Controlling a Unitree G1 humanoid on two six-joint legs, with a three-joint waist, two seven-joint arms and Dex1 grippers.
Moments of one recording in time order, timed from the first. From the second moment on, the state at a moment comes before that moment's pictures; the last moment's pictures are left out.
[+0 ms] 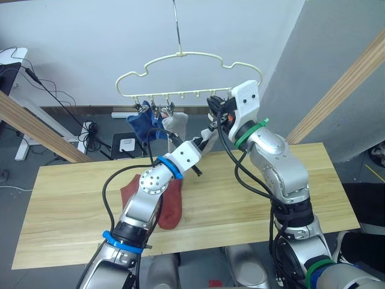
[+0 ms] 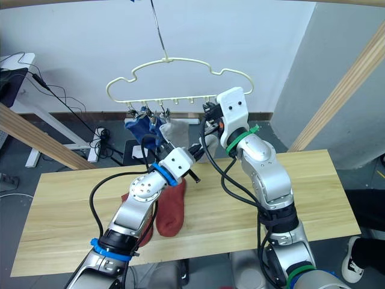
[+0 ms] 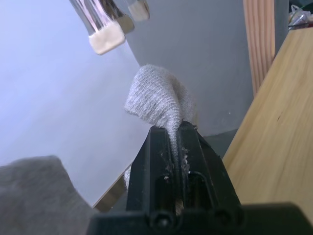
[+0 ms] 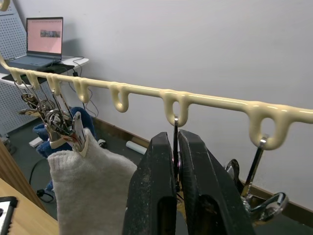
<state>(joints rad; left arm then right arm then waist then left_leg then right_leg) -0.43 0.27 -0.21 0.10 0.11 -0.07 -0.43 -0.67 -0.06 0.12 -0.23 0.13 0.61 0.28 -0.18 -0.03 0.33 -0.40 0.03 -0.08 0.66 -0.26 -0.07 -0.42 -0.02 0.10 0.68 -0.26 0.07</state>
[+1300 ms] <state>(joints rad) -0.57 0.27 -0.19 0.25 0.15 -0.23 -0.38 -0.66 -0.08 0.17 -0.24 0.12 0.60 0.28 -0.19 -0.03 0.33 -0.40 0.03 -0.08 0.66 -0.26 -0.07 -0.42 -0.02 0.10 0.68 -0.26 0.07</state>
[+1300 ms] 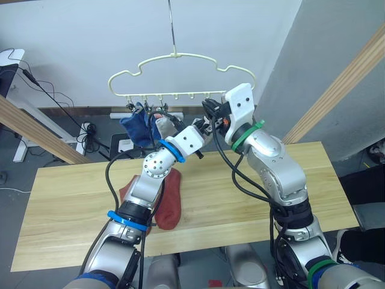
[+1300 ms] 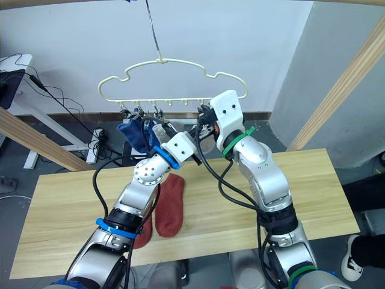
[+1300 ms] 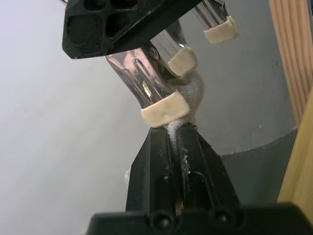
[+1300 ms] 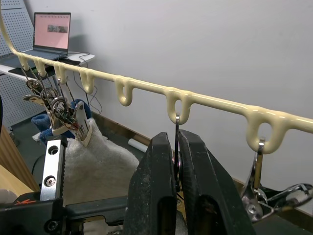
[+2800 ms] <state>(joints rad) -0.37 0.39 -0.05 -0.10 -0.27 0.13 -0.69 -0.50 -0.31 0.11 -0.62 0.29 0.80 0.33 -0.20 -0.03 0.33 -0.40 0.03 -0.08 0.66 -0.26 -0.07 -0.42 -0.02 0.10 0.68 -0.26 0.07</state>
